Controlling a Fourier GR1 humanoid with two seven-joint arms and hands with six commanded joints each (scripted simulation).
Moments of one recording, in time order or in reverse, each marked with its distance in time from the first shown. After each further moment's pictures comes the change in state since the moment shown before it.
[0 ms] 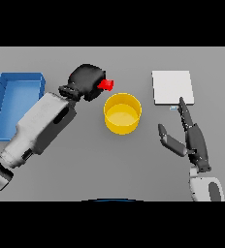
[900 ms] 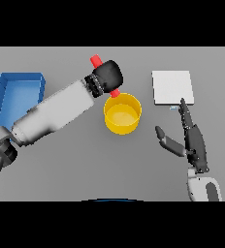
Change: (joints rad) left arm -0.315 -0.003 -0.406 0.183 -0.389 -0.158 -0.248; right arm 0.004 0.025 -0.009 0.030 0.004 -0.029 -0.030
